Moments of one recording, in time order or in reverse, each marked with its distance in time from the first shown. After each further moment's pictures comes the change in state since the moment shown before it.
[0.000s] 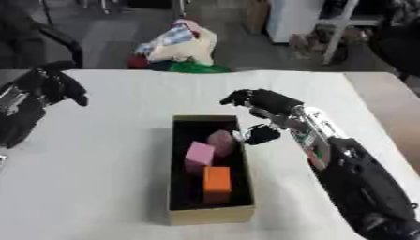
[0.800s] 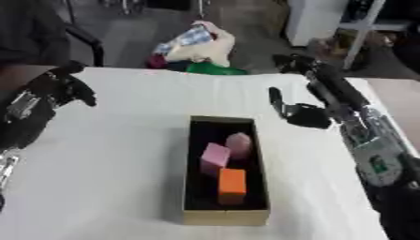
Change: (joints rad) left arm 0.100 0.043 0.047 -0.062 -0.001 -0.065 0.038; right arm 0.164 0.025 -0.154 -0.331 -0.308 0.140 -0.183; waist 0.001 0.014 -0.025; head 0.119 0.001
